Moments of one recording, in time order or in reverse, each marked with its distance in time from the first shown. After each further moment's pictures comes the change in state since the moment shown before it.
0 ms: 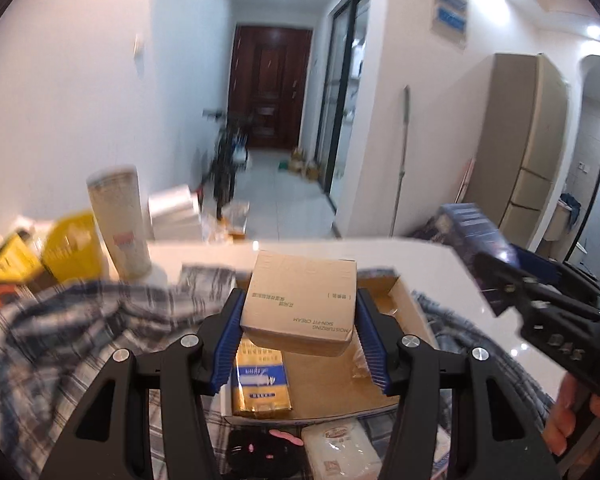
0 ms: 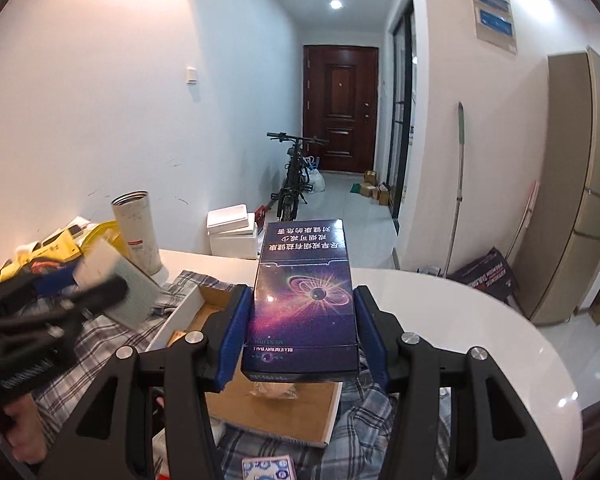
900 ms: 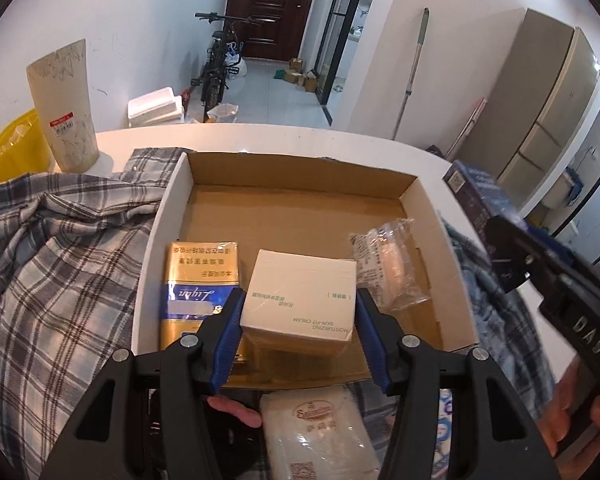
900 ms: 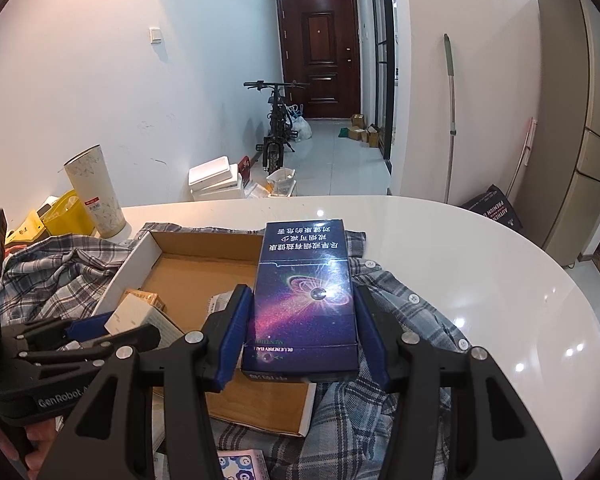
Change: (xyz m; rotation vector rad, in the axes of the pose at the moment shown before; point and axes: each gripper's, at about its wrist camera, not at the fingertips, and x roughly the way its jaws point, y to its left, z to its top) left arm 0.089 -0.015 -0.051 -0.062 0.319 -0.036; right arm 0.059 -0.039 -0.044 0.082 0.177 -0.015
